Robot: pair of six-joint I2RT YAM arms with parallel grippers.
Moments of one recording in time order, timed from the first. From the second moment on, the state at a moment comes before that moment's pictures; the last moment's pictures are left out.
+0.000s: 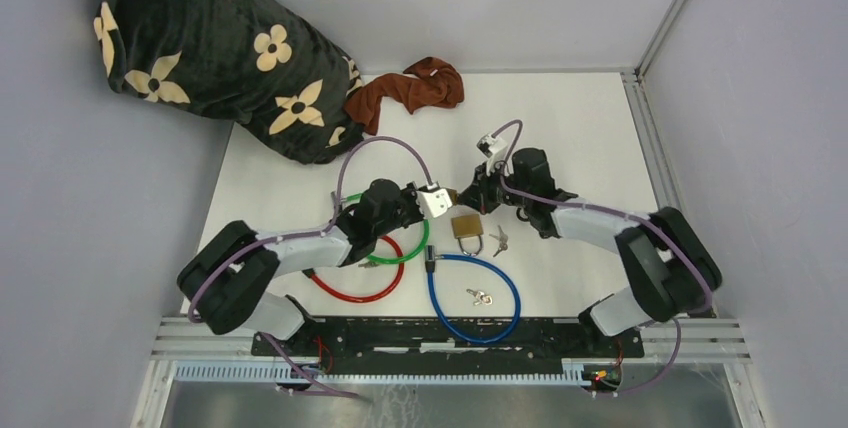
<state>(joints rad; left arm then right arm) -0.77 1.38 0.53 0.46 0.03 0.59 0.51 1.43 0.62 0.34 -0.51 0.21</state>
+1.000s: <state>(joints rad) -0.67 1.16 0.65 0.26 0.29 0.60 0.34 1.29 0.72 0.13 -0.24 0.04</state>
